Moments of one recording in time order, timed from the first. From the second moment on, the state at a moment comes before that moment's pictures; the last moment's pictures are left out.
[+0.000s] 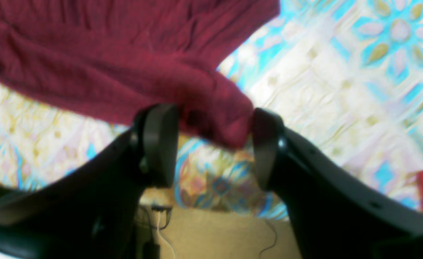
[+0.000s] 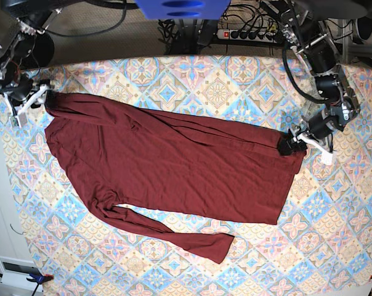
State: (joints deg) left arm -9.1 -13.1 -35.3 61.5 -44.3 -34.3 63.3; right arm -13.8 20.8 43.2 89.7 38.9 40.9 -72.1
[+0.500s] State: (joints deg) left arm -10.0 -13.0 -35.4 61.4 -41.3 -34.1 65.0; right arm -19.0 19.8 43.2 93.7 42.0 40.9 -72.3
